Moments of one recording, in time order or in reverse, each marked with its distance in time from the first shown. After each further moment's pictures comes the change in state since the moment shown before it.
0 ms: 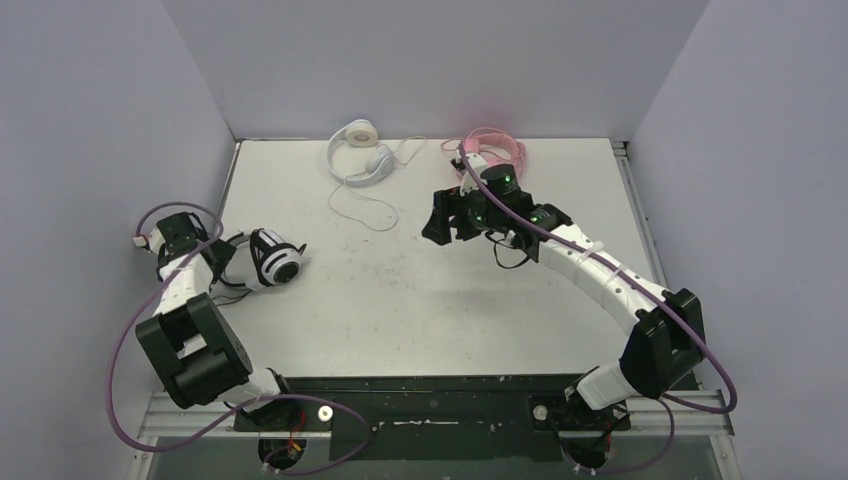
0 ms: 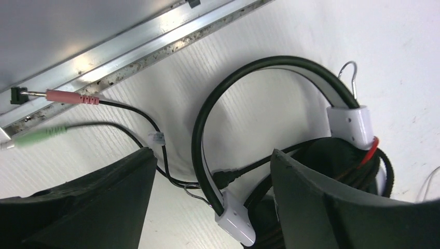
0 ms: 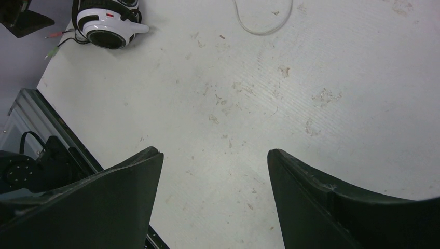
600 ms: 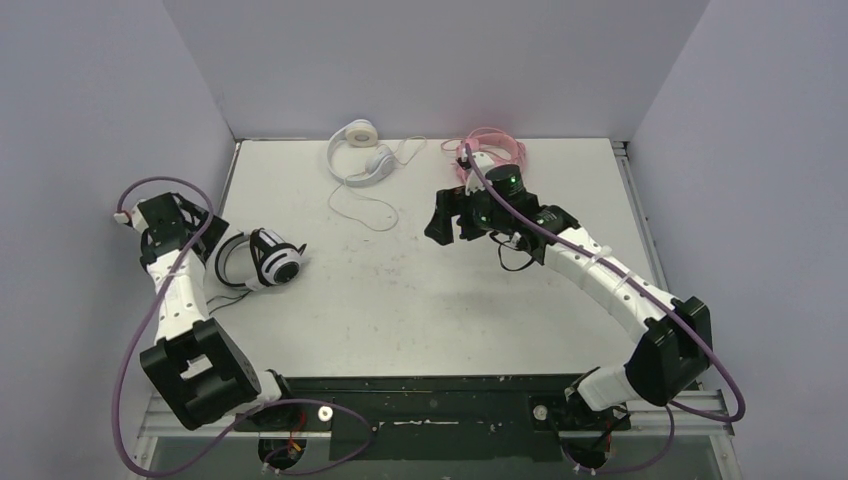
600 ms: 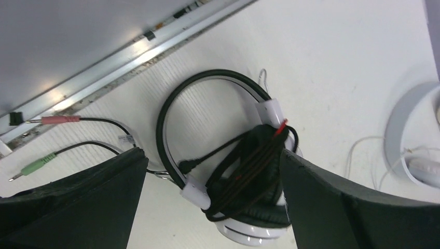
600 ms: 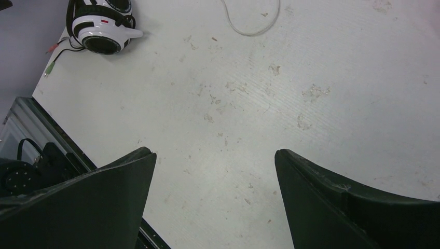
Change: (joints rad) left arm -0.005 -0.097 0.168 -0.121 0.042 0.014; right arm 0.000 -0.037 -0.002 -0.038 0.043 0.013
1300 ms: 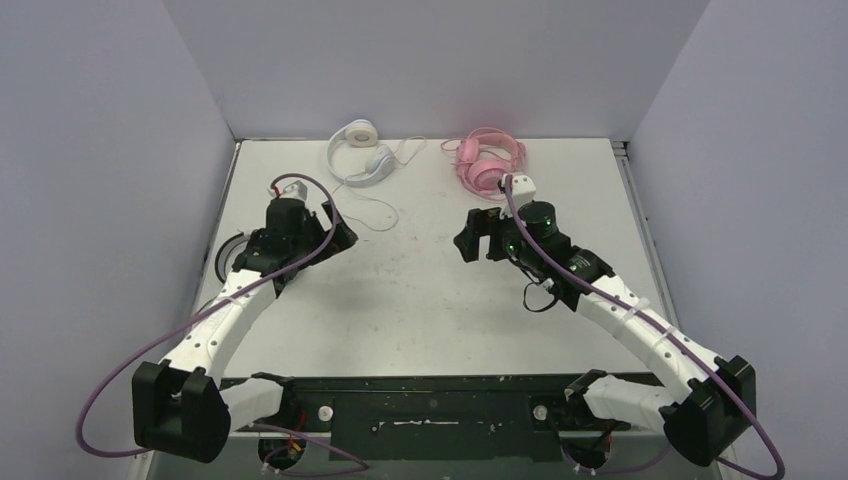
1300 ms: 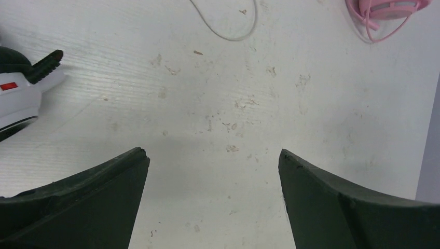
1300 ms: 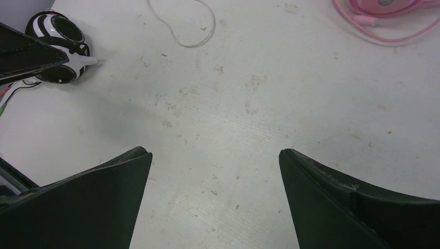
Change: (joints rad) left arm -0.731 -0.192 -0.185 0.104 0.164 -0.042; right arm 0.000 -0.298 -0.295 0.120 0.237 0.023
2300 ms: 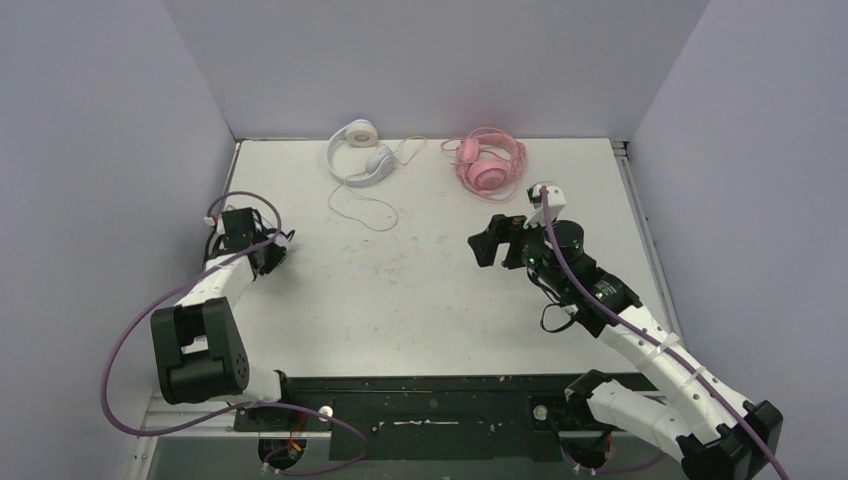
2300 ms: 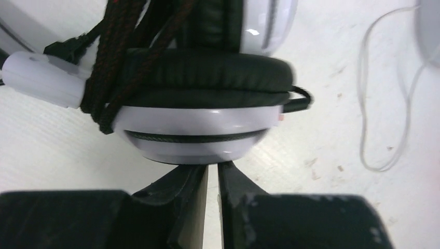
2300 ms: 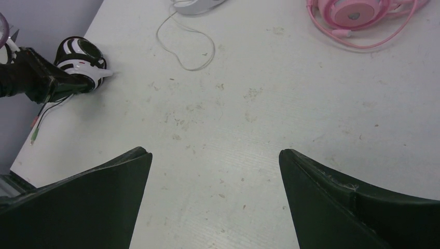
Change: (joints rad) left arm 0.401 0.270 -0.106 0.155 -0.089 -0.055; right arm 0.000 -0.202 -0.115 0.021 0.085 0.082
